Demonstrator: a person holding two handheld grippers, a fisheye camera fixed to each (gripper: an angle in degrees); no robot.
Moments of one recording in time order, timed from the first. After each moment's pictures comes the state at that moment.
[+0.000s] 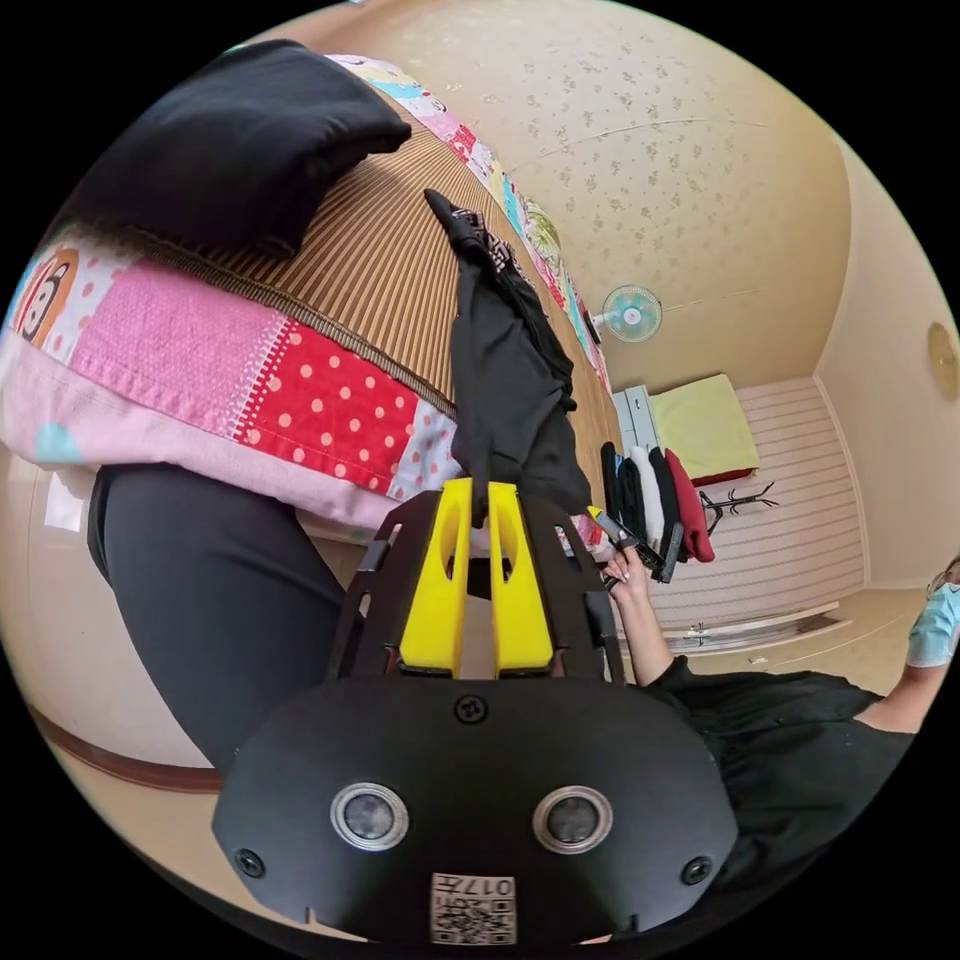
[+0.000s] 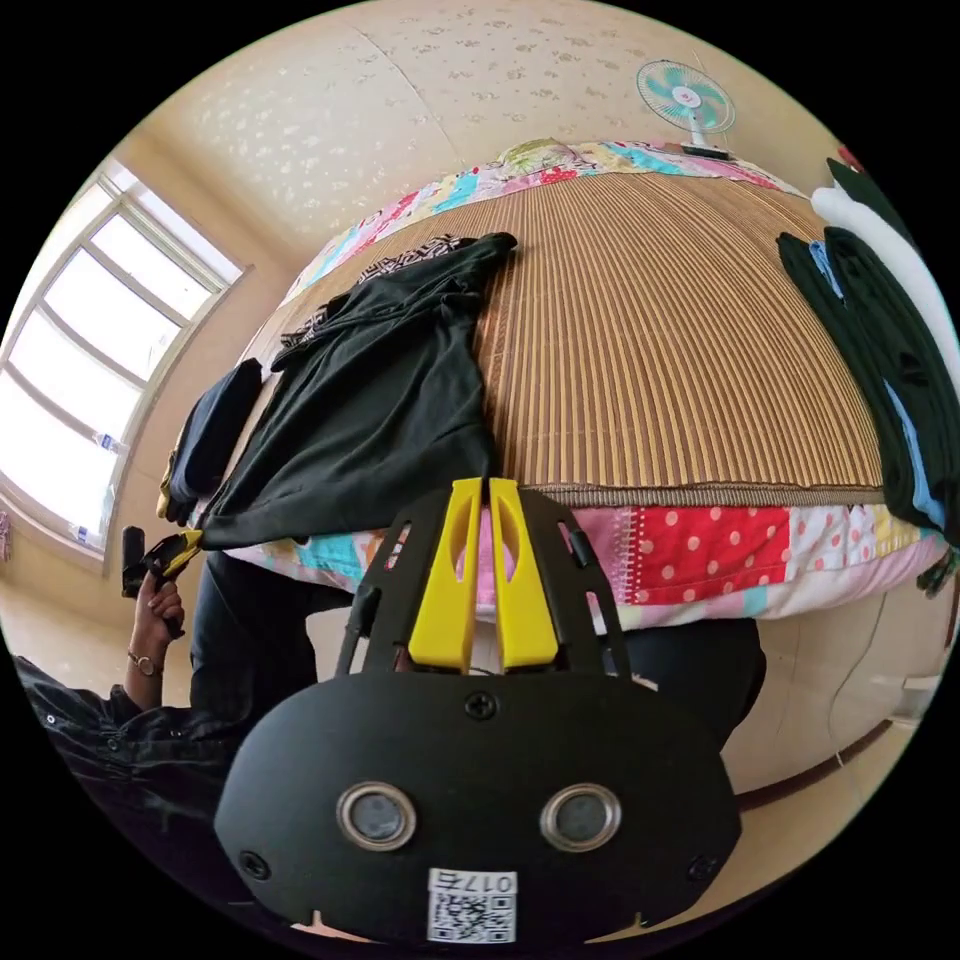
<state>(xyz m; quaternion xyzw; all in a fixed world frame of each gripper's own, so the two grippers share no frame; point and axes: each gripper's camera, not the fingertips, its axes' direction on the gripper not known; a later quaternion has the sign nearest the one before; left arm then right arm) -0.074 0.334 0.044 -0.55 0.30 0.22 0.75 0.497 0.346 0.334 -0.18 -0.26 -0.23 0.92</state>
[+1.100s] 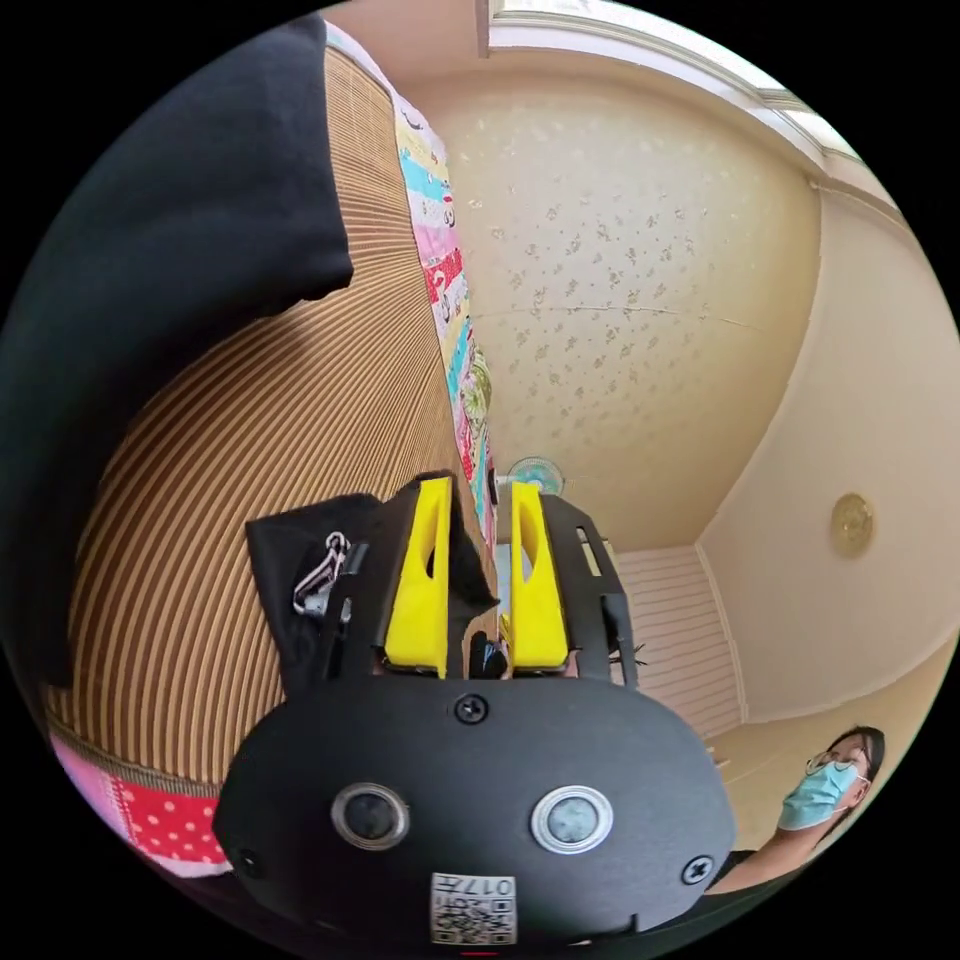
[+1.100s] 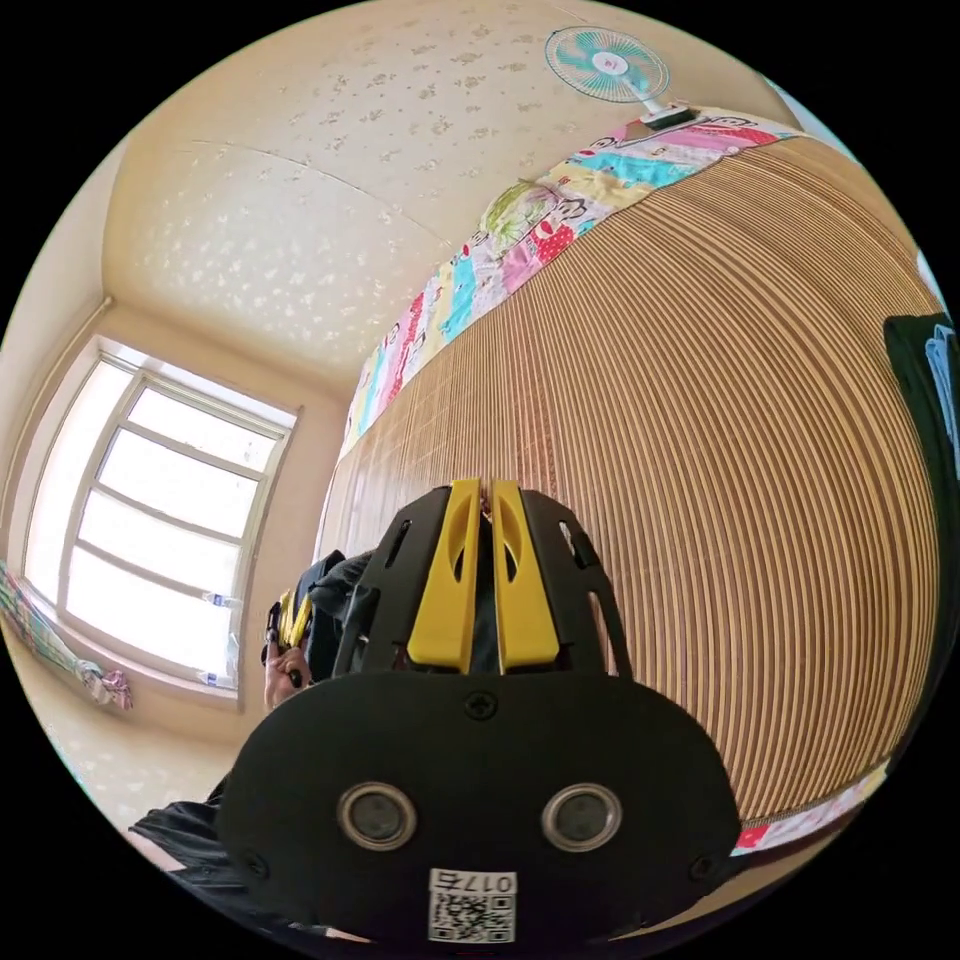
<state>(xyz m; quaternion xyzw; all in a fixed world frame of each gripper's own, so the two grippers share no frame) 0.048 0.264 0.251 -0.46 0.41 -0.04 0.79 0.406 0.060 0.384 -0.19 -0.41 -0.06 0.89</state>
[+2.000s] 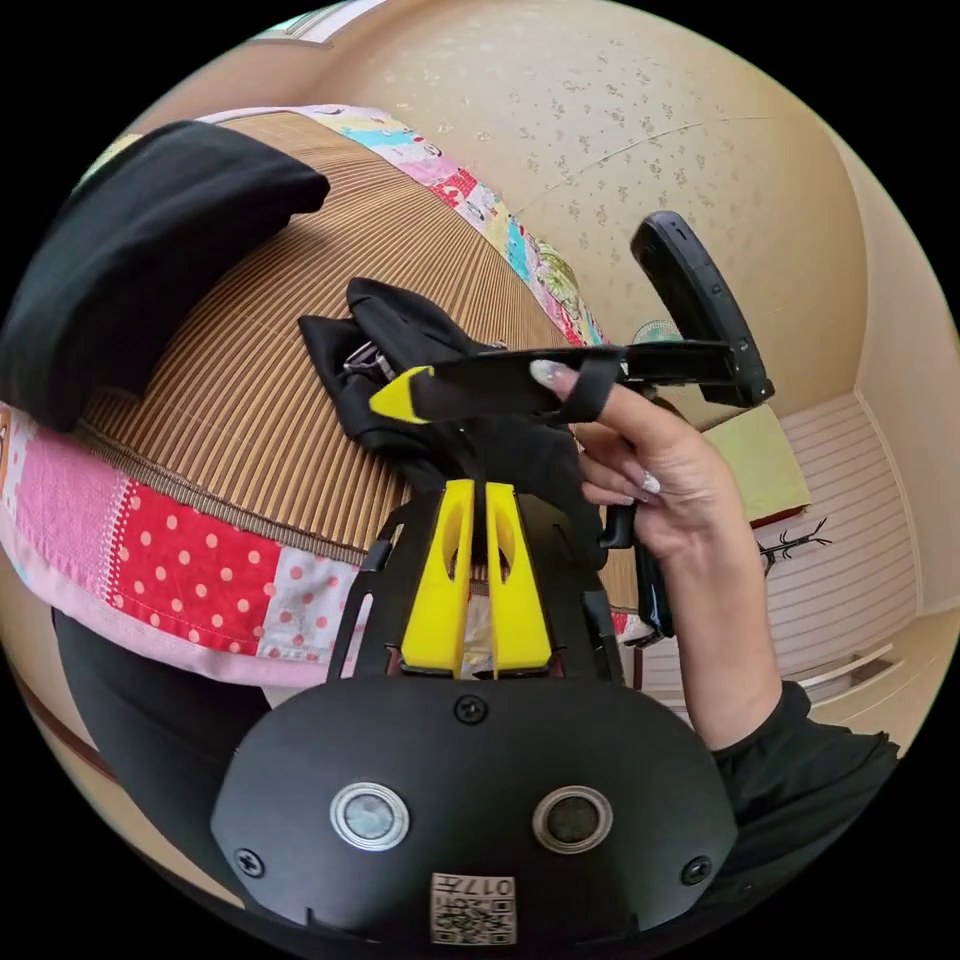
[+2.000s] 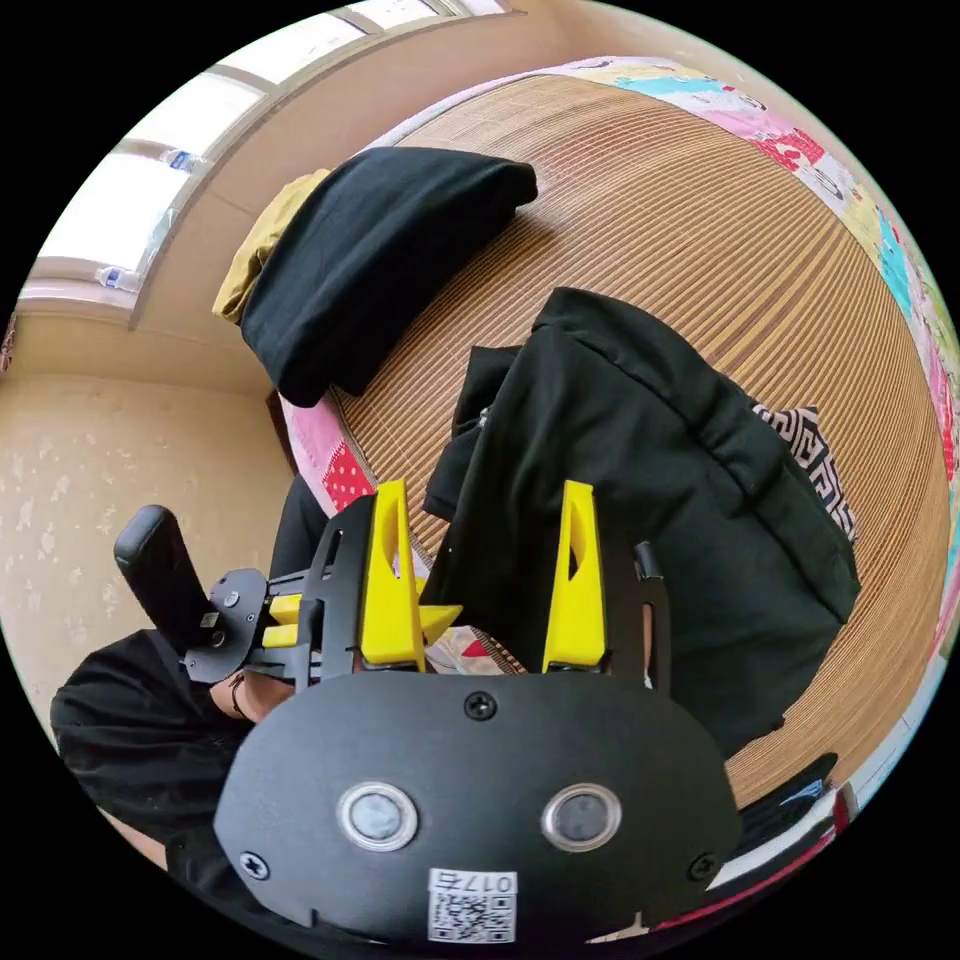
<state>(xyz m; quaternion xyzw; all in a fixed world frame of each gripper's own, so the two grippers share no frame) 0.078 0.409 0.069 -0.47 0.25 0.24 0.81 -0.011 0.297 0.217 -0.38 -0.26 -0.58 0.68</state>
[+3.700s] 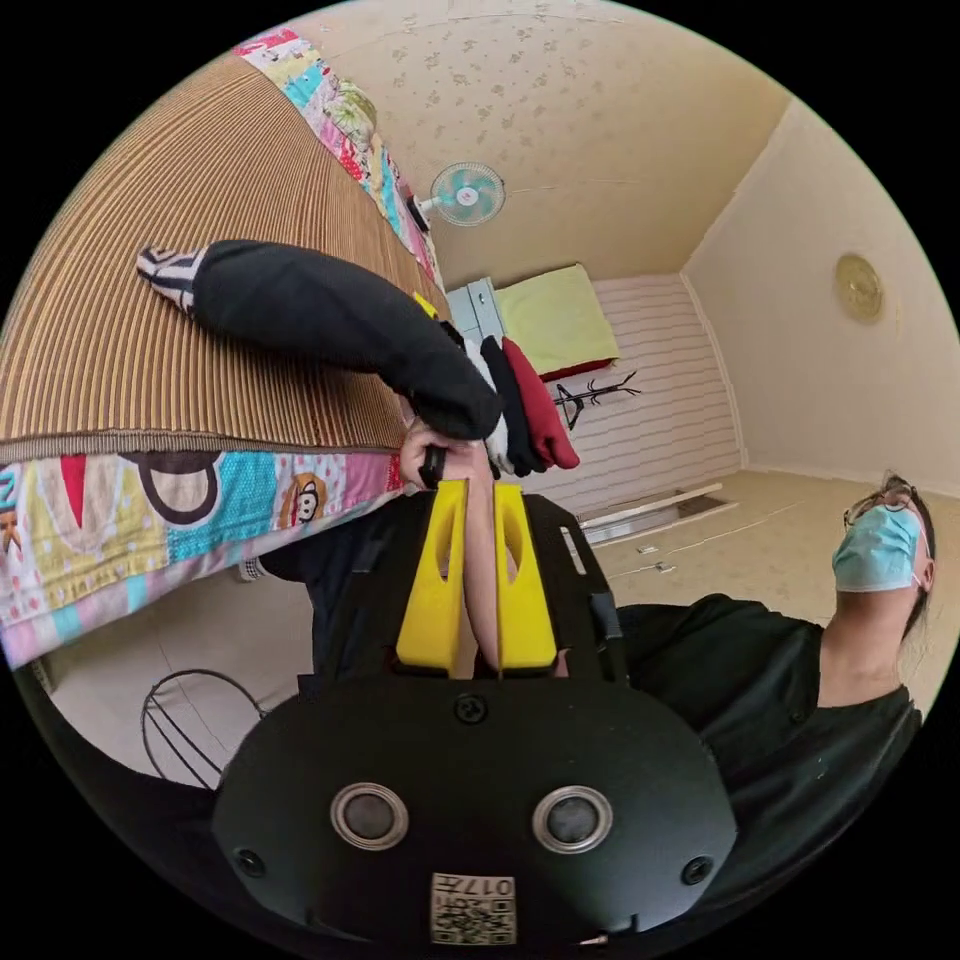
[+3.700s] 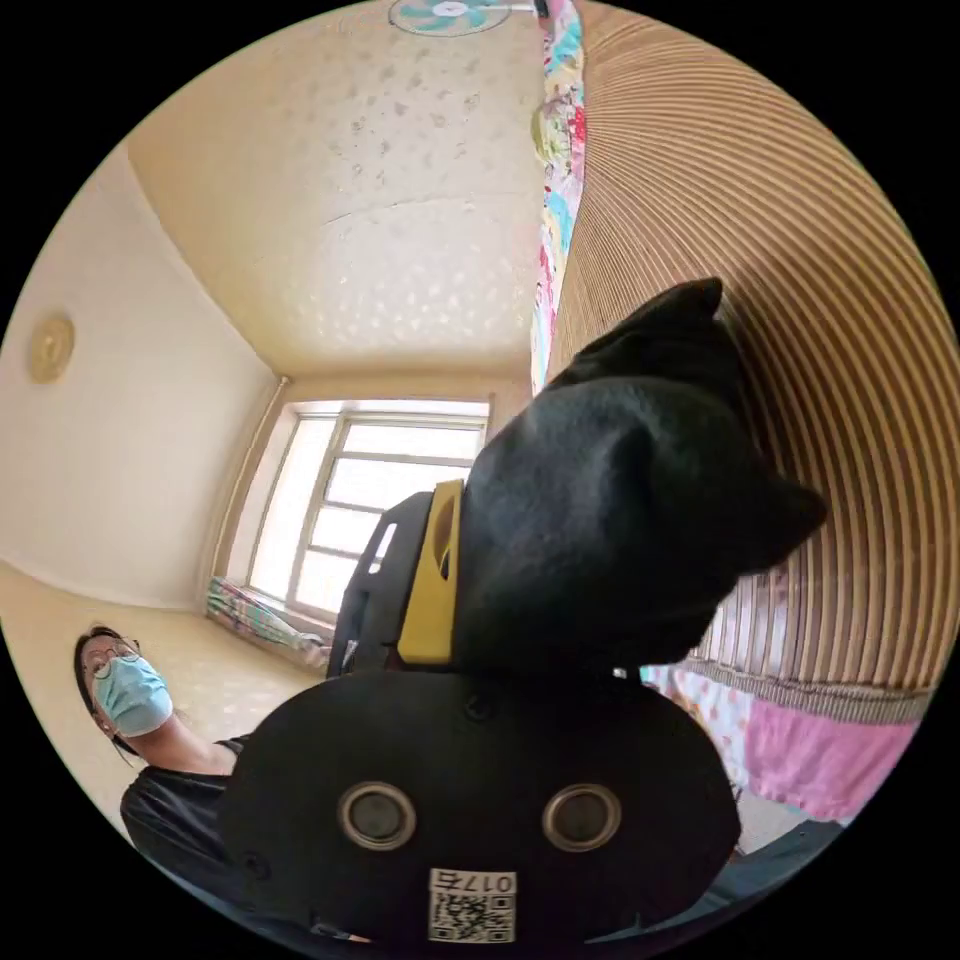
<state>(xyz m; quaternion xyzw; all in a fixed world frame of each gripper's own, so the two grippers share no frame) 0.134 0.483 -0.052 -0.66 0.57 0.04 0.48 0.476 0.080 0.310 -0.27 -0.68 0.10 0.67</state>
